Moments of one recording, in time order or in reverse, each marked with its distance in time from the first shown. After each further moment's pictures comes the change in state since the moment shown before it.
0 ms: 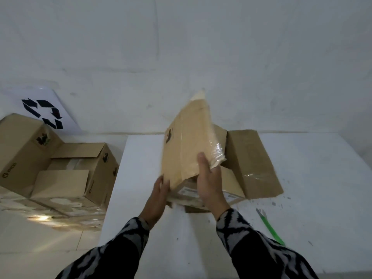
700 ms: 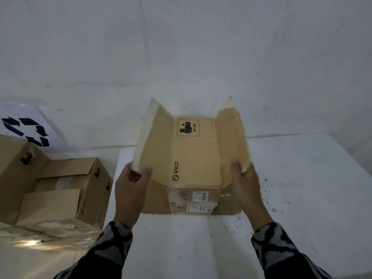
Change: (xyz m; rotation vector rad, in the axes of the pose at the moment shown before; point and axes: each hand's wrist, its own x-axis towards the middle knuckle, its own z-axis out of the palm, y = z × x) left_hand 0.013 0.083 -0.043 -0.051 0.348 0.344; right_hand 0.034 -0.031 -0.062 -0.337 0.219 -0.012
